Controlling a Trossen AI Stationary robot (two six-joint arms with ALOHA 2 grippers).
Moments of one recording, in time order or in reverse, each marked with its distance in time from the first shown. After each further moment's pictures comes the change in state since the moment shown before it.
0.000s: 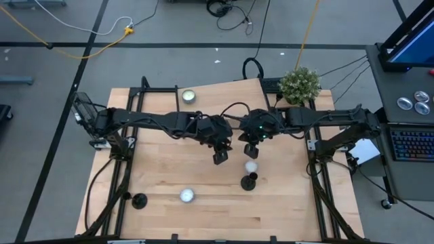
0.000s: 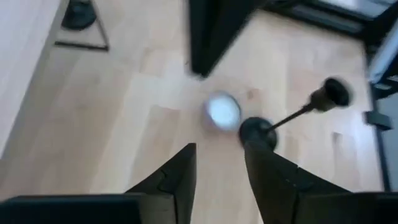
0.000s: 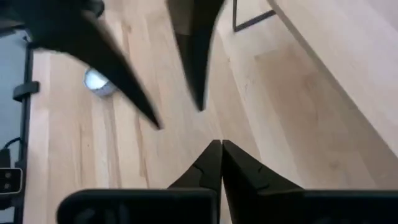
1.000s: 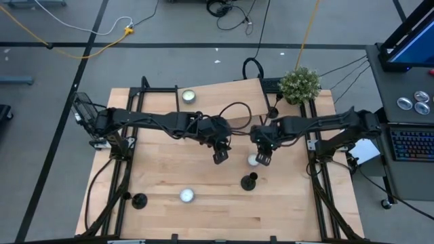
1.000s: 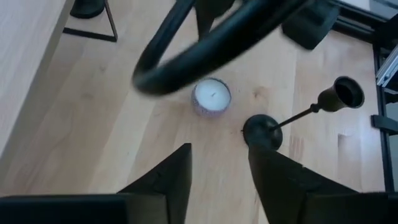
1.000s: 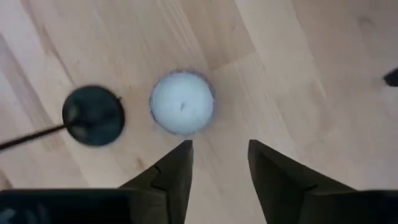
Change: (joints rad) left arm -0.001 0.001 -0.003 -0.005 -0.018 -0.038; right arm -0.015 -0.005 -0.290 -0.196 -0.034 0.154
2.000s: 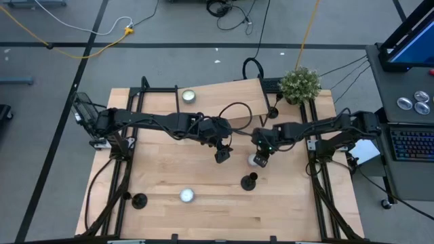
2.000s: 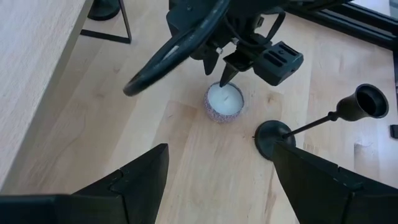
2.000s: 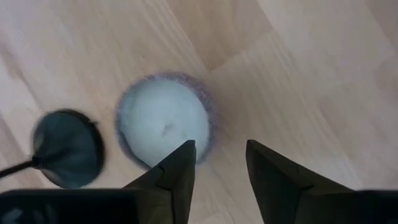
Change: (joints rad) left arm -0.001 0.008 -0.007 0.011 -0.052 -0.019; right arm -0.059 0.000 -0.319 0.414 -0.104 0.090
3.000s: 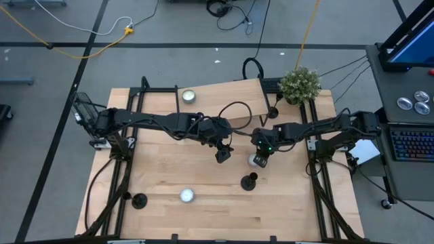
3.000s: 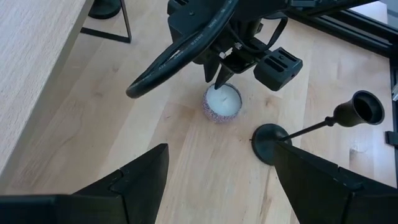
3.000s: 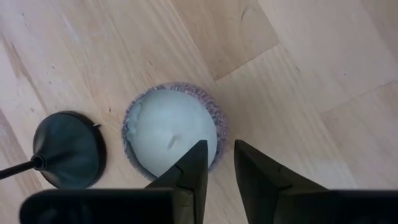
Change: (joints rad) left arm -0.001 0.000 0.001 0.008 0.000 -0.029; right arm 0.000 0.000 -0.009 0.043 0.004 -0.038
